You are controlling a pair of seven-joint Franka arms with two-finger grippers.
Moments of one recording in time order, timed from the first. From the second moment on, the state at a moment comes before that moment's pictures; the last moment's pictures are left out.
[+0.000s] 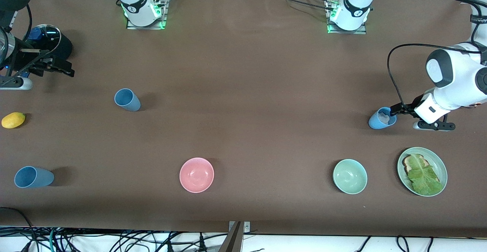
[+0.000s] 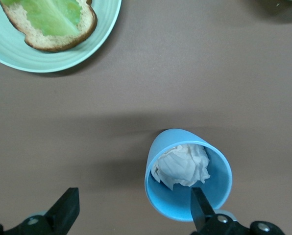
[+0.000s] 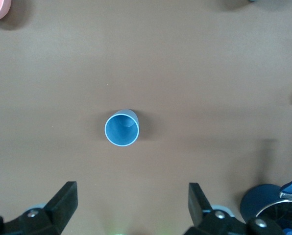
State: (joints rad) left arm -0.07 0.30 0.27 -2.09 -0.12 2.30 0.31; right arm -0.05 0.03 0.01 -1.69 0.00 1.60 -0.03
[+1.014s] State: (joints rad) left arm -0.10 0.36 0.27 -2.18 -0.17 2.52 0.31; right arm -0.05 0.03 0.01 -1.69 0.00 1.60 -0.03
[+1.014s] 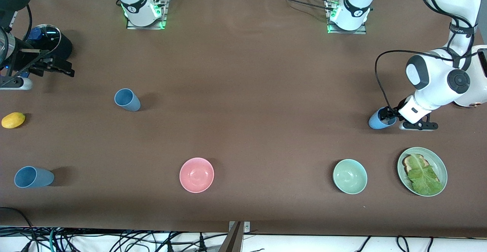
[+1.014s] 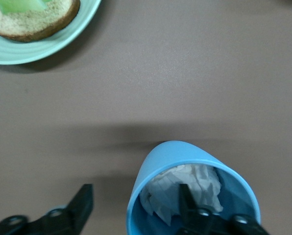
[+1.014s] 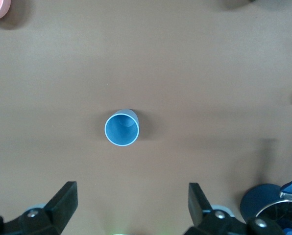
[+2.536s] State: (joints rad) left arm -0.17 0.30 0.27 -2.04 -0.20 2.26 0.29; right arm -0.05 0.11 0.01 -1.69 -0.01 1.59 -0.05
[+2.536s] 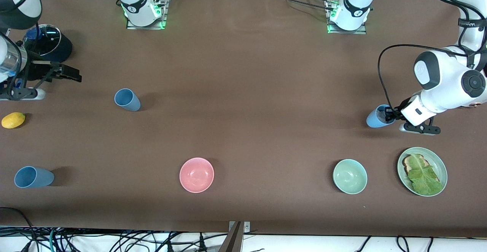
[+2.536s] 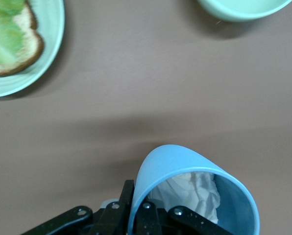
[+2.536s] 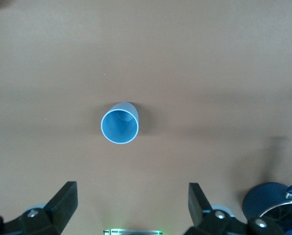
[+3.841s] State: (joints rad) left arm -0.67 0.44 0.11 -1.77 -0.22 2.26 -0.97; right arm -0.09 0.11 0.00 -2.24 -0.01 2.21 -0.05
